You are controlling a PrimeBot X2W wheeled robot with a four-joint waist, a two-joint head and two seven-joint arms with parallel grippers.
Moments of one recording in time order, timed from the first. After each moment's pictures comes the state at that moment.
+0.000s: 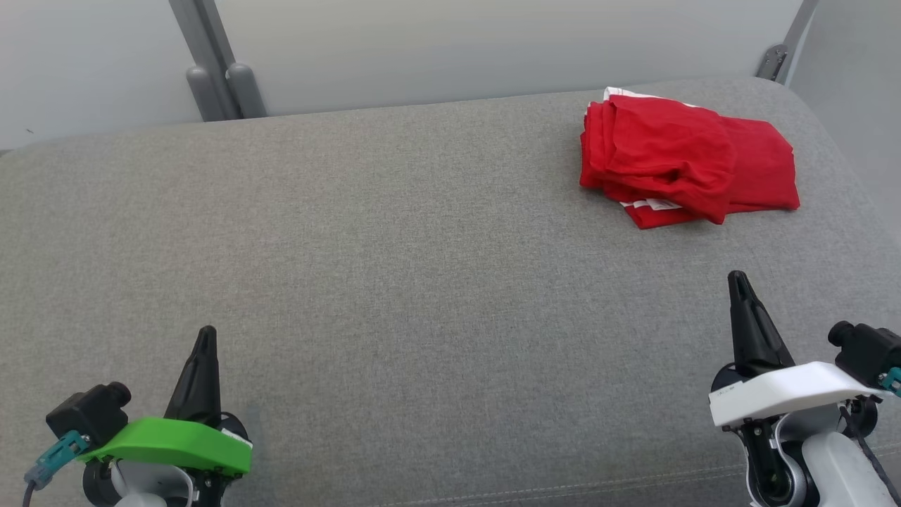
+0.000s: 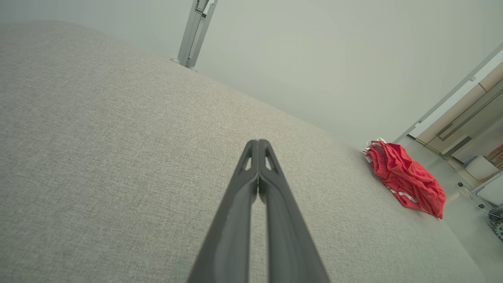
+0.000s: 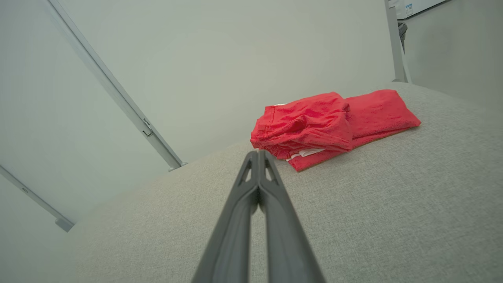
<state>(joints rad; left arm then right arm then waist) -0.04 0.09 -0.10 0.22 -0.70 -0.13 -0.19 0.03 -0.14 0.16 0.07 0.58 -0.03 -0.21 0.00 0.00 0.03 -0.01</state>
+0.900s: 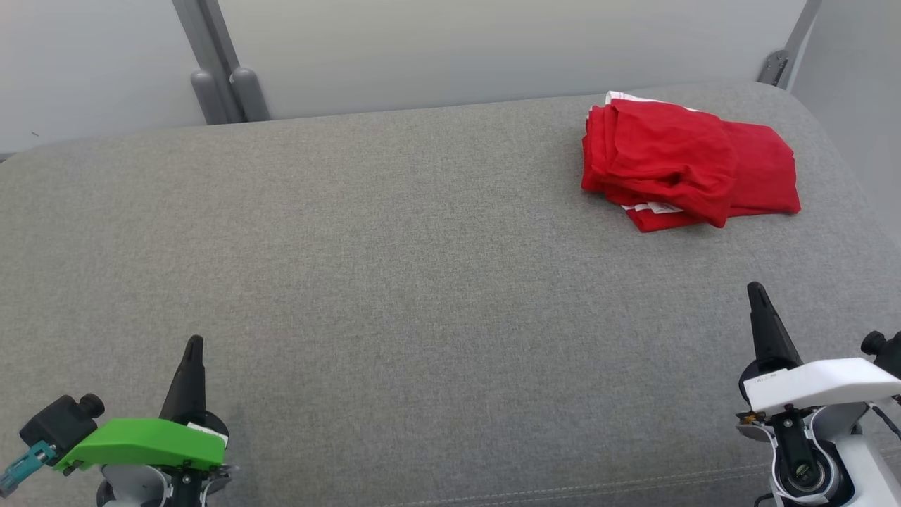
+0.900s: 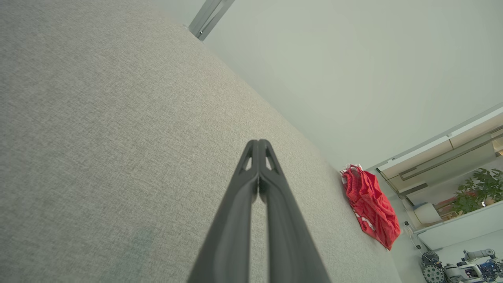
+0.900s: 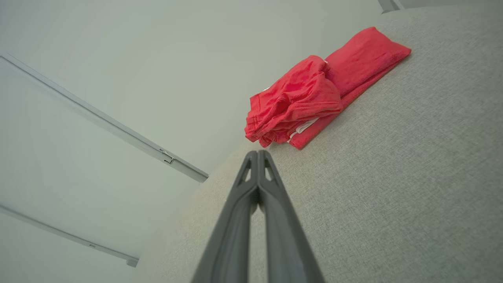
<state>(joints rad) -0.04 0.08 -0.05 0.23 -1.00 -0.13 -0.09 0.02 -0.13 0.08 0.13 0.94 0.01 -0.12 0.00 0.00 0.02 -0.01</state>
